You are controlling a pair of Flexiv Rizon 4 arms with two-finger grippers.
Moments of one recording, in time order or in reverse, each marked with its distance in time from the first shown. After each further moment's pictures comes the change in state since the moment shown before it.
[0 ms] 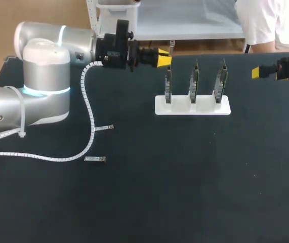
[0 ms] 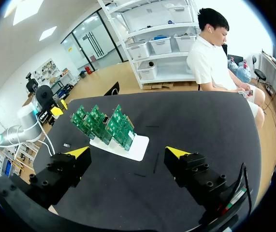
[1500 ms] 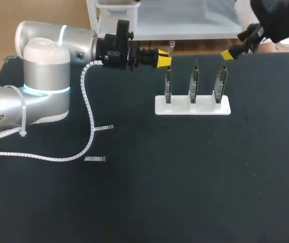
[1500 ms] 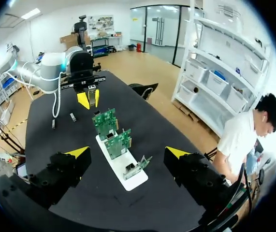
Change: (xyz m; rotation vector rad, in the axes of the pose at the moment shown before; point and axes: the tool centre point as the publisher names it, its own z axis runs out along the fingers) left arm 0.002 0.001 0.000 0.010 0.004 -0.023; right arm -0.075 0.067 0.043 -0.138 0.134 -0.696
